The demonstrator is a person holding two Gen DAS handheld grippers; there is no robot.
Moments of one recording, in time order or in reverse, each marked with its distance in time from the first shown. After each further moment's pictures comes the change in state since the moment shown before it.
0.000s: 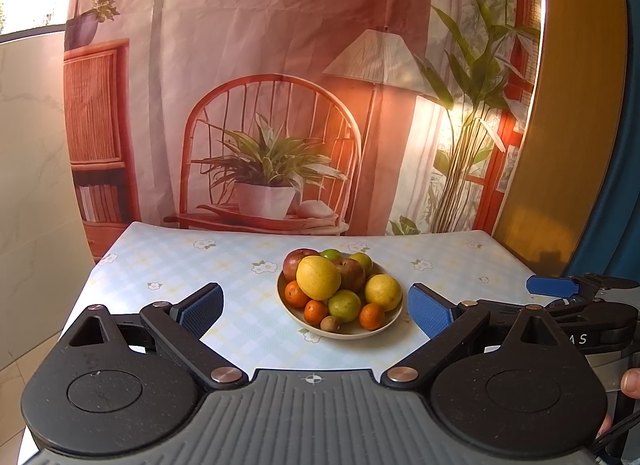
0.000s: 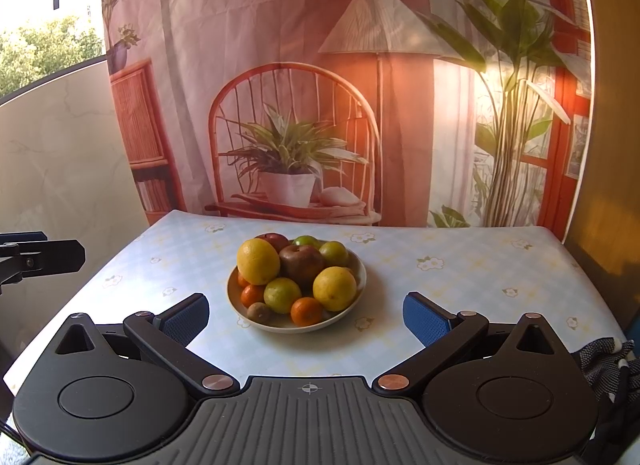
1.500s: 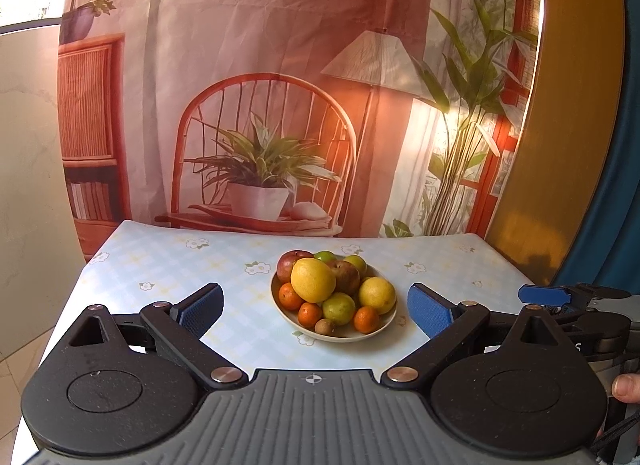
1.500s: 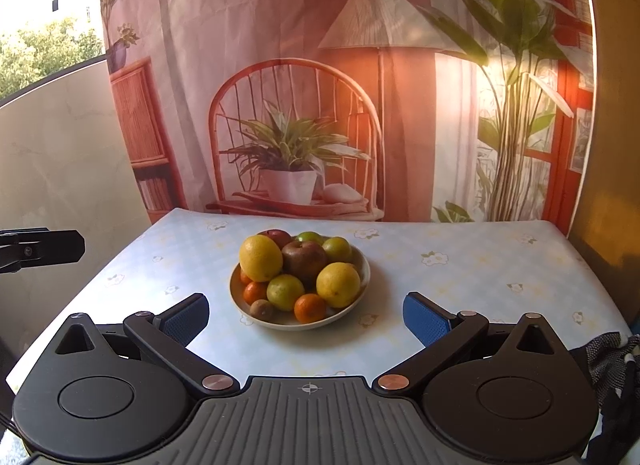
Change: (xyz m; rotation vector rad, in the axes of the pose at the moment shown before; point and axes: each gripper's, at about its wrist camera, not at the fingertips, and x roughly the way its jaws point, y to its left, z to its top) left arm 0.005 0.003 0.001 -0.016 -0.001 -0.027; right arm 0.005 0.002 -0.001 0.006 0.009 0.004
